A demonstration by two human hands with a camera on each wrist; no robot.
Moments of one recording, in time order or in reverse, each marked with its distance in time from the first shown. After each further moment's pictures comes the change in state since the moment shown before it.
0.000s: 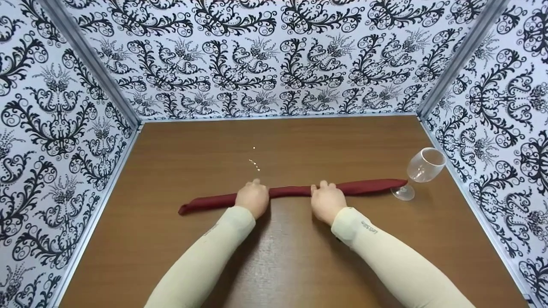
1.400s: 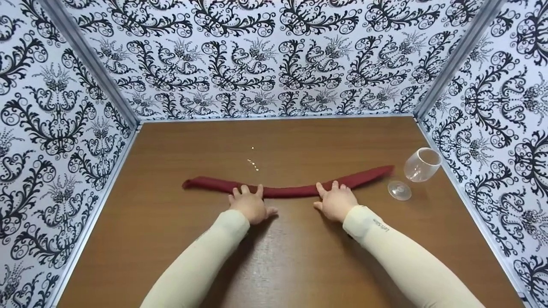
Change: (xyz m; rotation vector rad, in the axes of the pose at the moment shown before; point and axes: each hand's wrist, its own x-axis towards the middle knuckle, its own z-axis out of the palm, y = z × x) left_hand -0.014 -0.002 -0.017 -0.165 -0.442 -0.205; right_hand -0.007 0.036 -0.001 0.010 -0.151 0.016
